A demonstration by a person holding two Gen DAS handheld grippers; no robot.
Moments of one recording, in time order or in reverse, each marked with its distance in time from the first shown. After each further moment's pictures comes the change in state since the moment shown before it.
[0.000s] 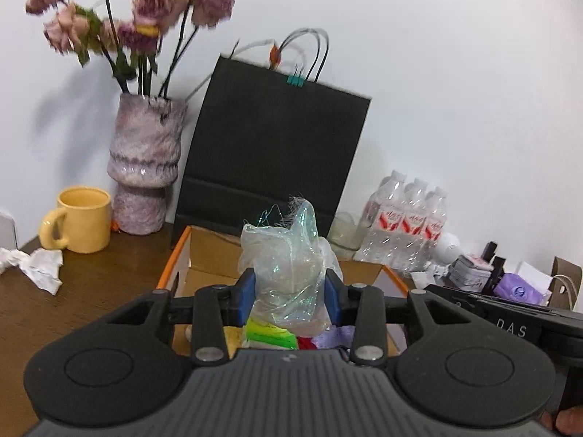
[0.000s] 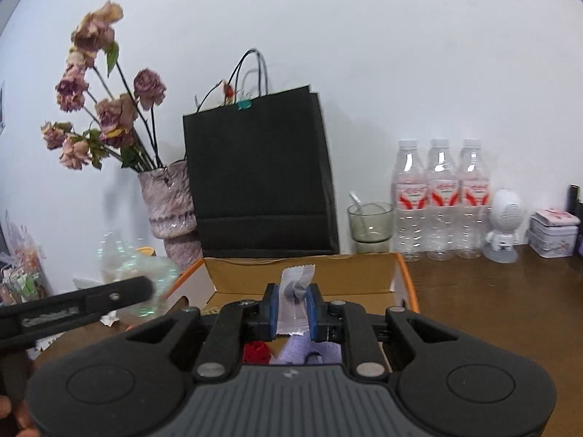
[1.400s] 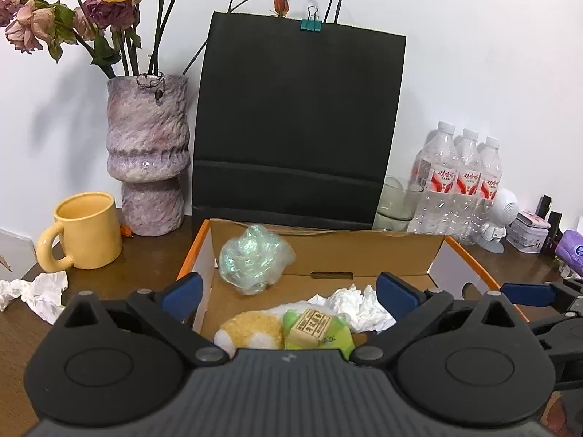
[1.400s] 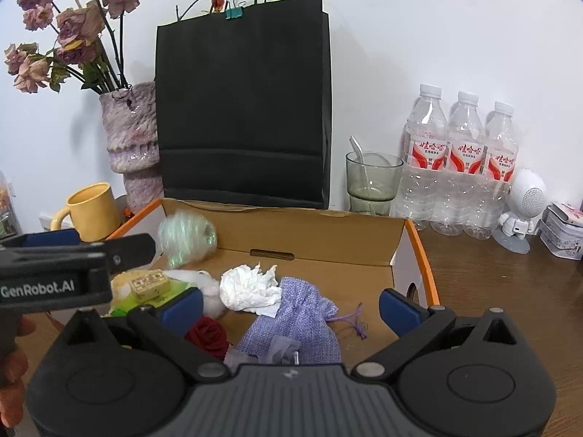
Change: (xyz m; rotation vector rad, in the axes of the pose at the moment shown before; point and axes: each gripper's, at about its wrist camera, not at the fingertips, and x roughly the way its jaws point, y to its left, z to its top) left arm 0.067 0.003 0.001 0.126 0.085 0.136; right arm 0.084 0.000 -0.009 -0.090 0.182 -0.082
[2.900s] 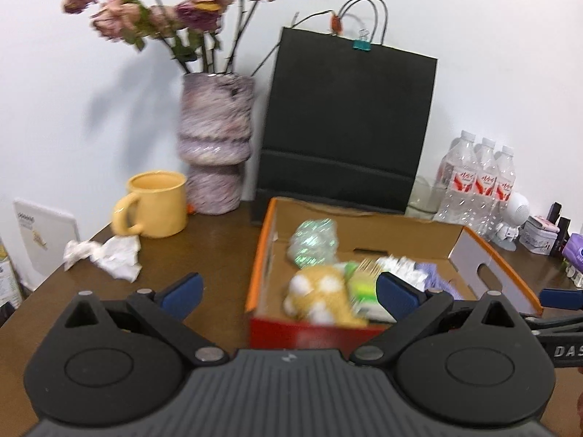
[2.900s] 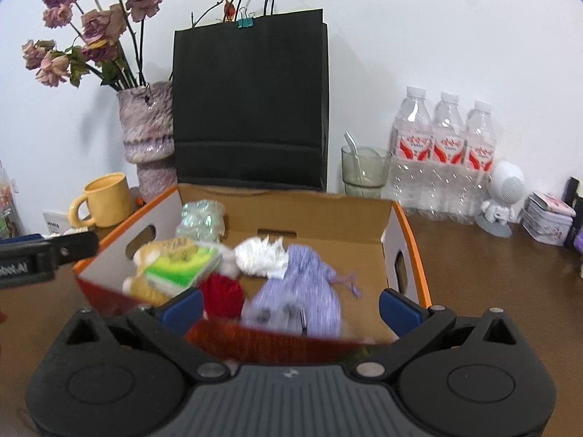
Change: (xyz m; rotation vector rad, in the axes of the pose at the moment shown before) left arm -0.079 0.046 -0.036 -0.060 -0.012 0.087; right arm -0.058 0.011 -0.037 -0.004 -0.001 -0.018
